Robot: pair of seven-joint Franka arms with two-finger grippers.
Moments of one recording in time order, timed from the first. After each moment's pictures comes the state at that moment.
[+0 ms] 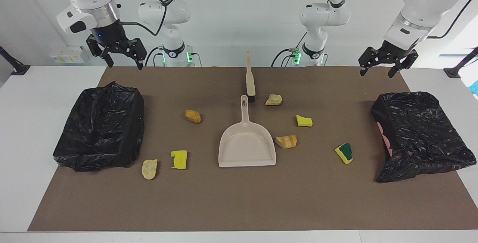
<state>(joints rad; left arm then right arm) -0.06 -0.04 -0.01 -1.60 -0.02 1.55 0.06 0.03 0.01 0.00 -1.47 -0.02 1.48 0.14</state>
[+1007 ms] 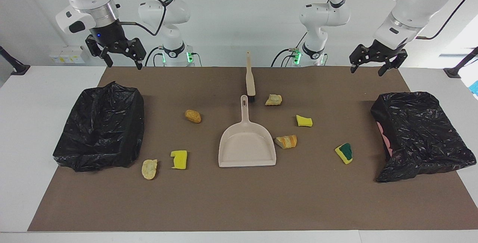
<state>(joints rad) -0.10 -0.05 -0.03 -1.62 -0.07 1.52 0.07 0.03 0.01 0.00 -1.47 -0.01 1.48 0.14</state>
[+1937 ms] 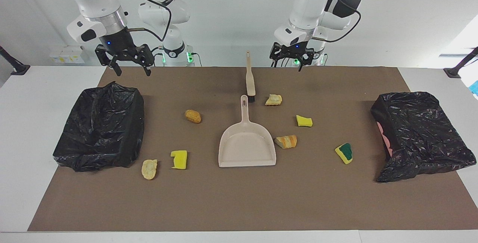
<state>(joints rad) -0.59 -0.21 -0.04 -2.03 -0.08 1.80 -0.35 0.08 0.01 0.00 -1.55 0.02 1.62 0.14</state>
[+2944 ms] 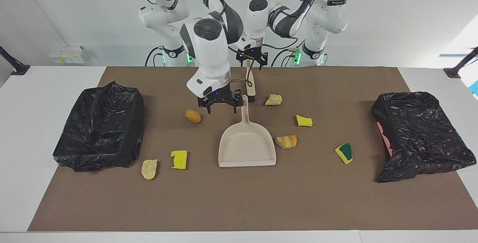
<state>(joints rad) -1.05 -0.21 -0.04 -2.52 -0.08 2.32 -0.75 0.47 0.32 0.01 -1.55 0.03 1.93 0.50</state>
